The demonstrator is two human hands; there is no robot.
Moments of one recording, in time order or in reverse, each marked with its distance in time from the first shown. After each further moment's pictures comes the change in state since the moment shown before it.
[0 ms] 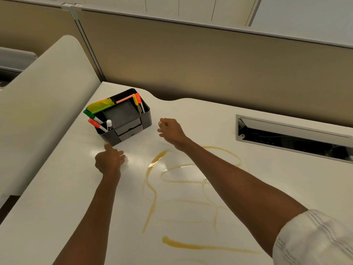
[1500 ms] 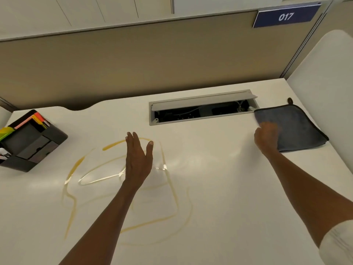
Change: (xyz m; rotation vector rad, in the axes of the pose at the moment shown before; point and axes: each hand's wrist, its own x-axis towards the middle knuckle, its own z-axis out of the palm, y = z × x) left_hand -0.312 -0.129 0.161 0.858 -0.591 0.973; right_hand -0.237 0.329 -0.477 -0.551 0.919 0.373
